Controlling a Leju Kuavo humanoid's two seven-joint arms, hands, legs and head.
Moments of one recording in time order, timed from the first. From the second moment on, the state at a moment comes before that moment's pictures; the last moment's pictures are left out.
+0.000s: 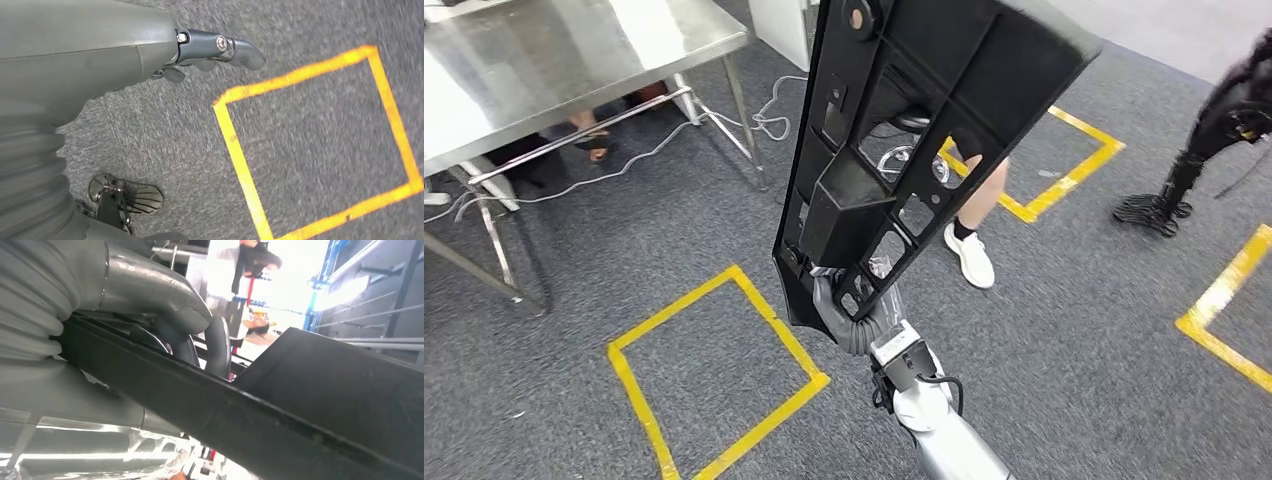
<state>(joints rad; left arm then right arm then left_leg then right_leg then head) -0.10 -0.04 0.61 -0.23 -0.31 0.20 -0.58 -0.26 0.11 0.60 -1.40 0.10 -0.20 -0.58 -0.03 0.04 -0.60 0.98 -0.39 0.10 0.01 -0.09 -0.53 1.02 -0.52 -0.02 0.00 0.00</state>
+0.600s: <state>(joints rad) -0.10 -0.06 0.61 -0.23 -0.33 0.21 -0.56 -0.25 0.10 0.59 -1.39 0.10 -0.20 -0.58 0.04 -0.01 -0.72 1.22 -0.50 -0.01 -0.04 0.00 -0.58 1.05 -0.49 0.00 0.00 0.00</state>
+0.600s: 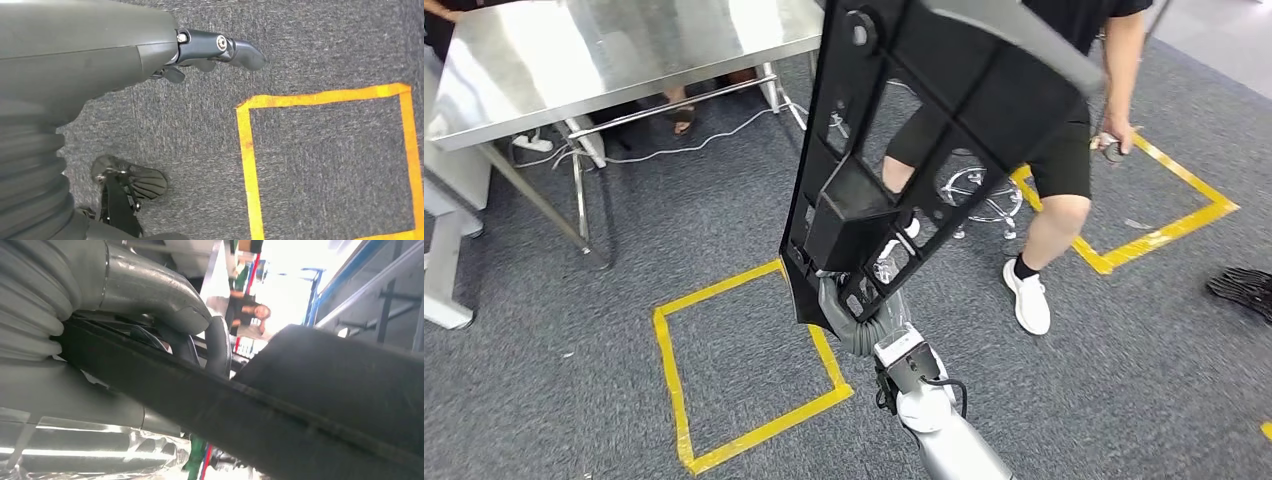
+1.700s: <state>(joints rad) -0.08 -0.06 0.62 -0.23 -0.34 0.22 -0.59 -0.26 0.11 0.60 -1.38 0.08 -0.22 -0.58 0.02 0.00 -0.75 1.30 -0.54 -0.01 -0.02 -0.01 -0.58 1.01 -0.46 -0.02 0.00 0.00</state>
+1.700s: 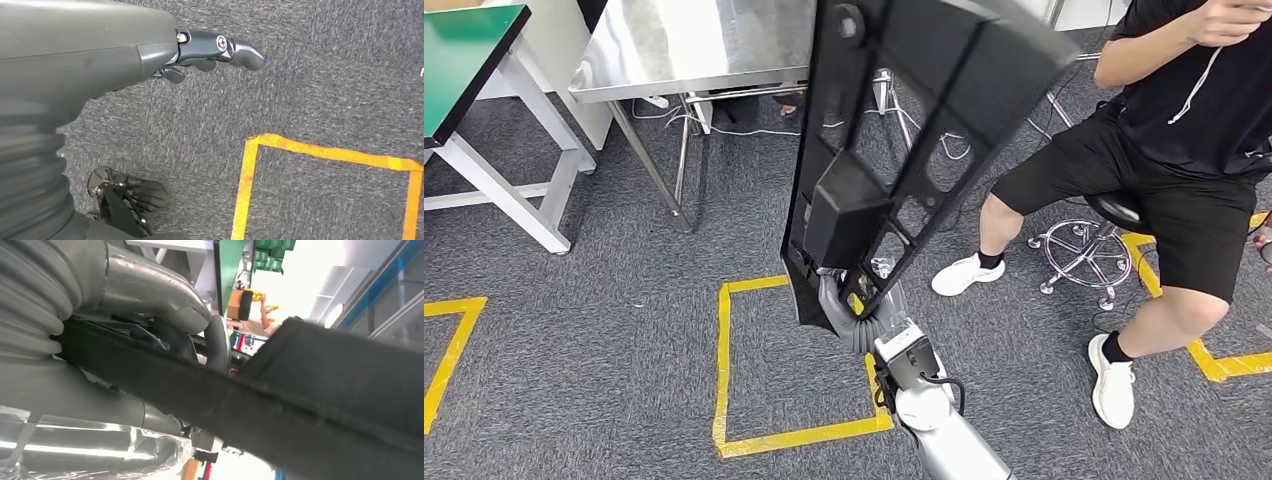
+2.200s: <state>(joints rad) -0.08 -0.06 0.62 -0.23 -0.37 0.25 -0.58 -0.25 0.11 0.59 -1.39 0.11 -0.29 -0.56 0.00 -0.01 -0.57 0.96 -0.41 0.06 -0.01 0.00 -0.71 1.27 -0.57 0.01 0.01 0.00</state>
